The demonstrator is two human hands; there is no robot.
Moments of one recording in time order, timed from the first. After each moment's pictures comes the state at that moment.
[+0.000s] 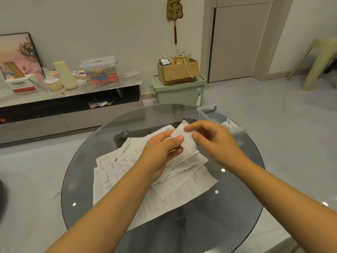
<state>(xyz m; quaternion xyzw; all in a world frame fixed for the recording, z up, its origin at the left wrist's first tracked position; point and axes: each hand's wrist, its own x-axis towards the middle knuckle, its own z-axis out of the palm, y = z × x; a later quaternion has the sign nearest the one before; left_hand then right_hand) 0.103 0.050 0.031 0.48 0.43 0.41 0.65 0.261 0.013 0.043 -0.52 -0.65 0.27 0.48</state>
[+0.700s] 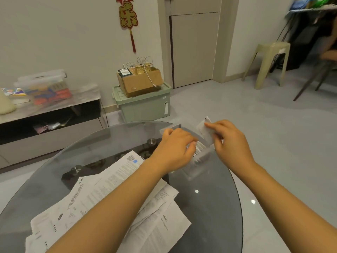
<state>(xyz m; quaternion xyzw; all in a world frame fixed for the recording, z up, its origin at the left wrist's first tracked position) 0.234 0.137 0.035 0.94 0.28 0.16 0.10 0.381 0.050 0.034 -0.70 -0.59 -0.06 0.41</state>
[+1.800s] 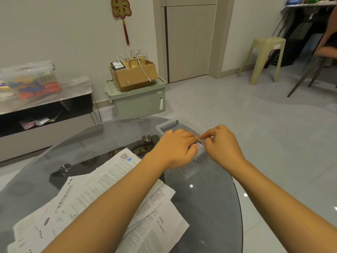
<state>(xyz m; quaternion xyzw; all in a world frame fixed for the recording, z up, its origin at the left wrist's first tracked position) 0.249 0.153 0.019 0.97 0.23 0.07 0.05 0.375 0.069 0.027 -0.80 -0.49 0.09 0.34</state>
